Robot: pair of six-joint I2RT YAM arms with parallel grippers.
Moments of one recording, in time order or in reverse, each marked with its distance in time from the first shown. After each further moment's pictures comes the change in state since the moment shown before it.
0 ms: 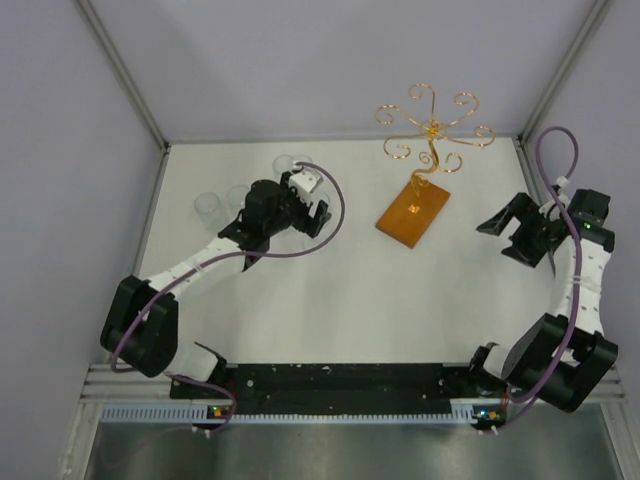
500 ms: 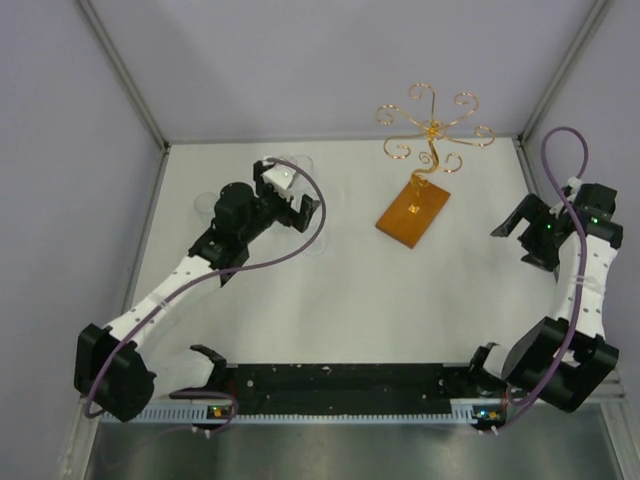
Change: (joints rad) left arm 0.006 -0.240 -0.018 -0.045 -0.082 -0.019; right arm 0.000 0.000 0.077 -0.116 0.275 -0.001
